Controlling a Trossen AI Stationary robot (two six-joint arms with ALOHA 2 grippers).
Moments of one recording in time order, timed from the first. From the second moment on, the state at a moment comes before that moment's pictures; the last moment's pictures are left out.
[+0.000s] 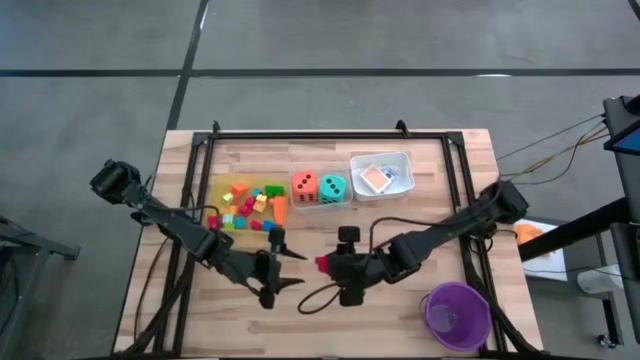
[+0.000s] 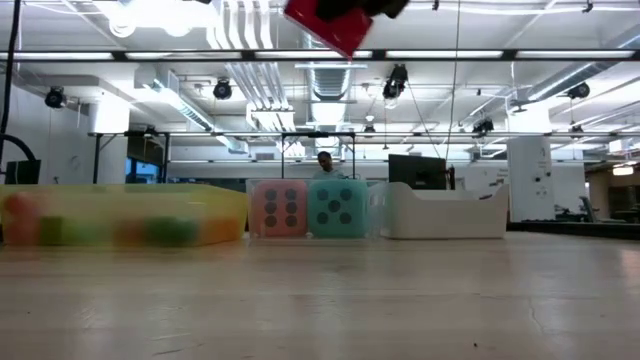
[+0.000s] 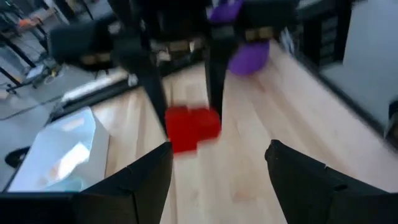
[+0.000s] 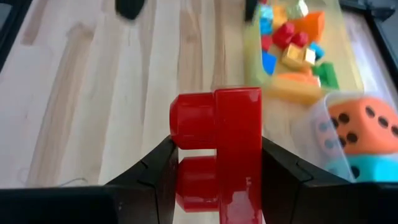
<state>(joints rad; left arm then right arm) -0.56 1.39 0.86 0.07 -0.48 0.13 0.45 1.81 1.50 -0.58 0.45 0.23</state>
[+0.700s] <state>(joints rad) -0.54 1.40 0.88 0.12 -0.48 -0.02 0.44 1.86 1.60 -0.56 0.47 0.15</state>
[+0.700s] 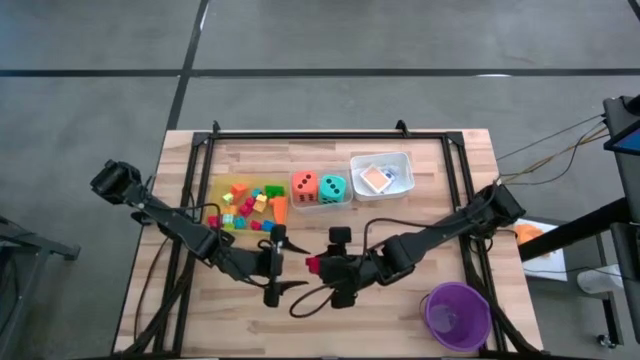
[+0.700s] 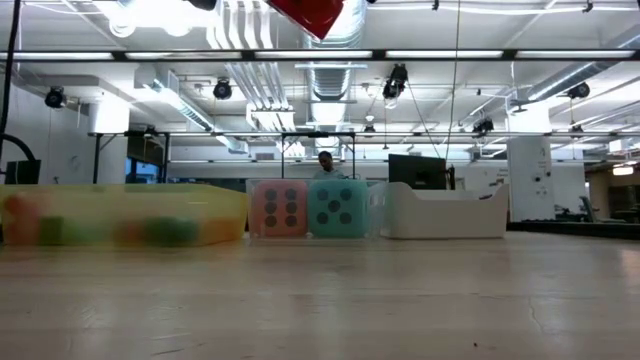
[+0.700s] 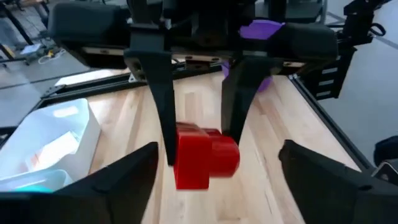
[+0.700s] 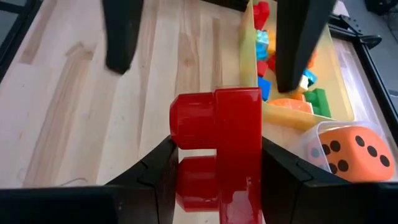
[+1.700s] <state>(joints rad) -0.53 1.48 0.92 0.12 -0.47 0.10 0.44 1.86 1.60 -0.49 0.43 0.15</state>
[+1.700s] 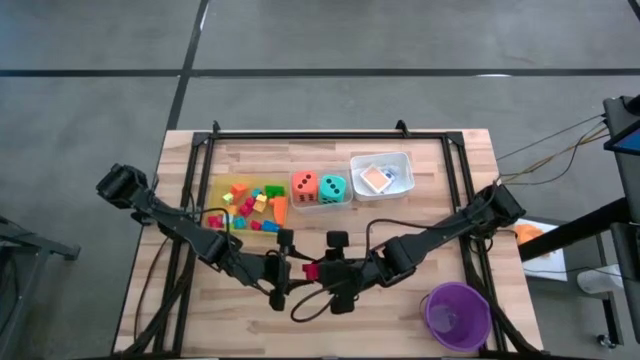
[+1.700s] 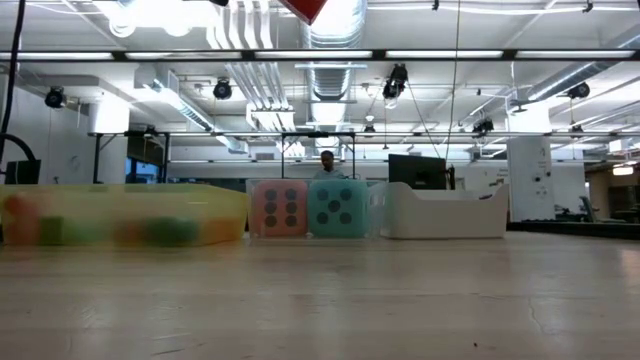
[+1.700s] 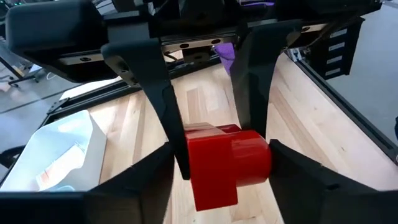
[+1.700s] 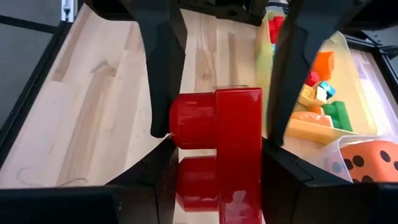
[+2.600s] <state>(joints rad) -0.54 1.47 0.93 0.11 -0.47 0.04 0.45 1.86 1.60 -0.46 0.37 0.11</state>
